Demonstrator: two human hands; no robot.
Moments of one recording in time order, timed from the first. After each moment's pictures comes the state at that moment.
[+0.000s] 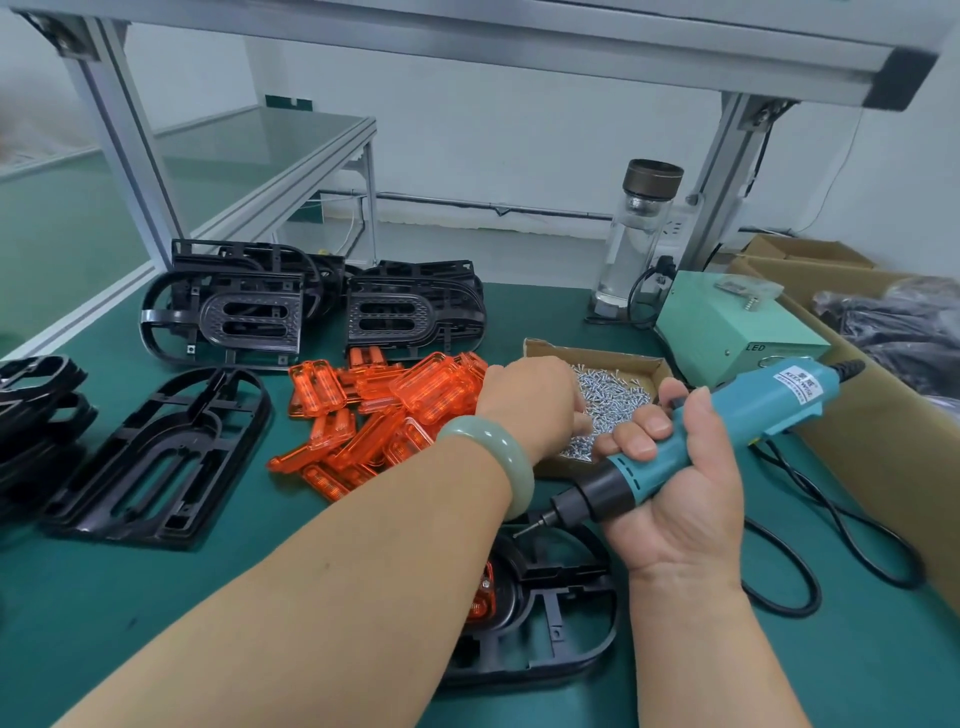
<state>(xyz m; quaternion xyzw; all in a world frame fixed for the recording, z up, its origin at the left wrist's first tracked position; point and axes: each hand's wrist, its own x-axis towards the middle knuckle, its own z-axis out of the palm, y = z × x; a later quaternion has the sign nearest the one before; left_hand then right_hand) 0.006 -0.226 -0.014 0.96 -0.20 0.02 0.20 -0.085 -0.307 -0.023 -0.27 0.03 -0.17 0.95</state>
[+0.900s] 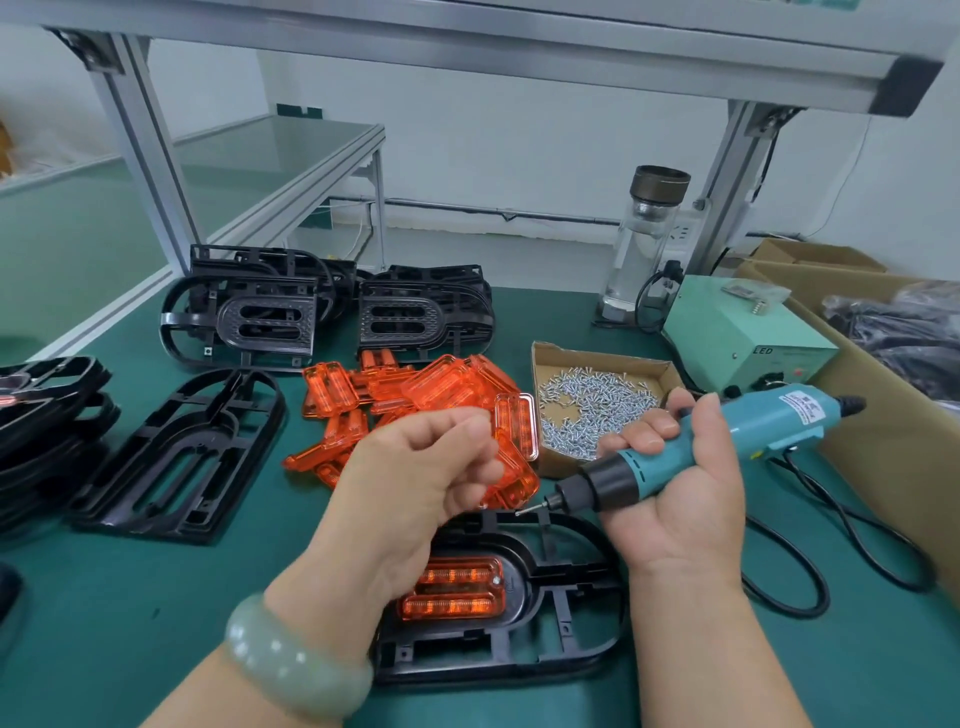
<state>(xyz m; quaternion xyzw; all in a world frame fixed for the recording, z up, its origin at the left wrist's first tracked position) -0.093 -0.136 -0.009 0.58 0.06 -0.06 0.81 -0.084 -0.303 -0.025 -0.22 0.06 -0.18 0.96</state>
